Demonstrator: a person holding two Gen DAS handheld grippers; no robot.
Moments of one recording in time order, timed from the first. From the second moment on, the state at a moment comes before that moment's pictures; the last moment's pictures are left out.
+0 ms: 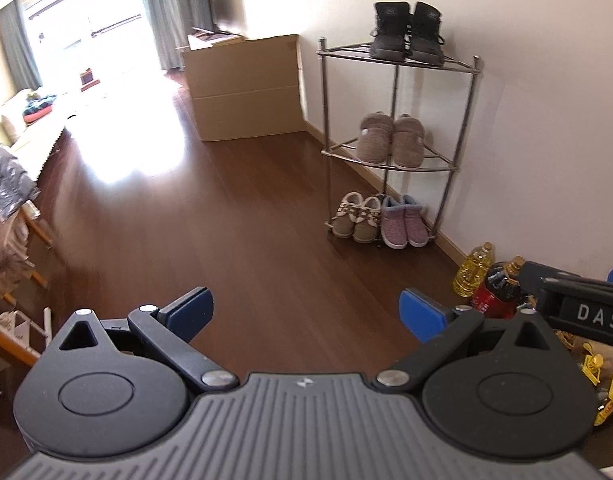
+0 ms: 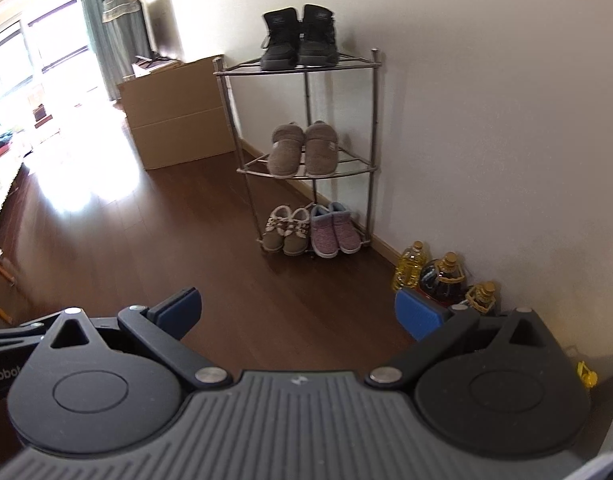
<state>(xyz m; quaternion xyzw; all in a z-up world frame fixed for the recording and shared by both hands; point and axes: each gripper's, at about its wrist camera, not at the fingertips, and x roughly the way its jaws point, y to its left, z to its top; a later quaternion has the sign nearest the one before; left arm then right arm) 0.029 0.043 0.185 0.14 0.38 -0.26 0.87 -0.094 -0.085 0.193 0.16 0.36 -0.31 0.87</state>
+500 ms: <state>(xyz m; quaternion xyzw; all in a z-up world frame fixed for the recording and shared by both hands) 0.086 -0.006 0.206 0.17 0.33 -0.34 0.86 -0.074 -0.096 0.201 0.19 0.31 -0.41 0.84</state>
